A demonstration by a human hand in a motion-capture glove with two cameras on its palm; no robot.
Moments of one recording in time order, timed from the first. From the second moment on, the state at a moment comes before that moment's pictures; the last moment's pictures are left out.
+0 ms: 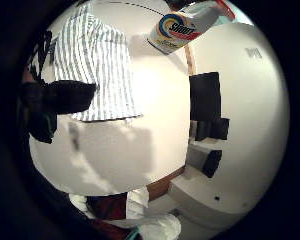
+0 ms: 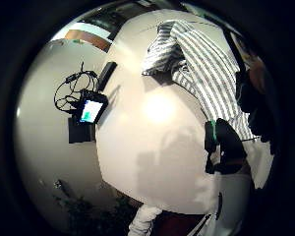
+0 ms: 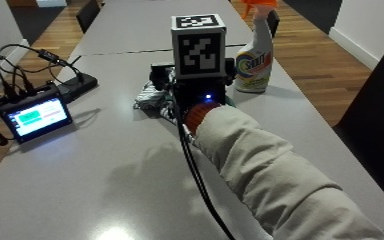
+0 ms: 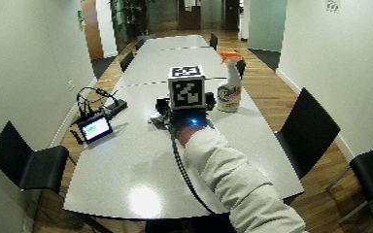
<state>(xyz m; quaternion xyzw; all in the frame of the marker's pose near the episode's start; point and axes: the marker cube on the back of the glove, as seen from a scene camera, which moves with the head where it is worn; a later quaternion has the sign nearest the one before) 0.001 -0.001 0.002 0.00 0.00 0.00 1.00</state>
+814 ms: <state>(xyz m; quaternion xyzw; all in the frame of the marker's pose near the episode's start) 0.045 0.020 -0.027 0.08 -0.17 -0.04 0.98</state>
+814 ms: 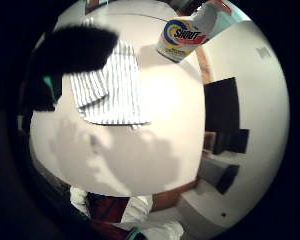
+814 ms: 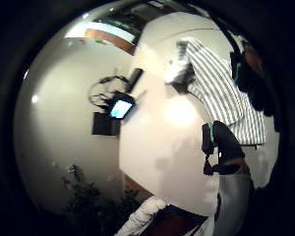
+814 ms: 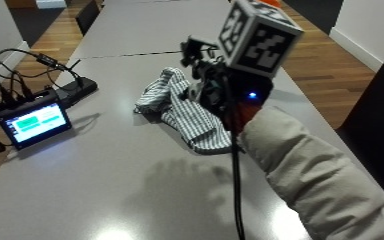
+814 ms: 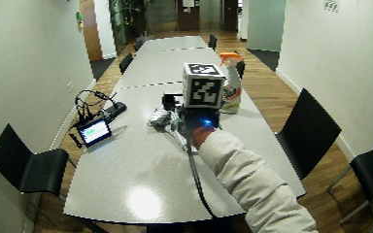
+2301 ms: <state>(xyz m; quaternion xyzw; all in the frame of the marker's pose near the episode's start) 0.366 0.019 0.034 0.35 -0.51 0.26 0.74</state>
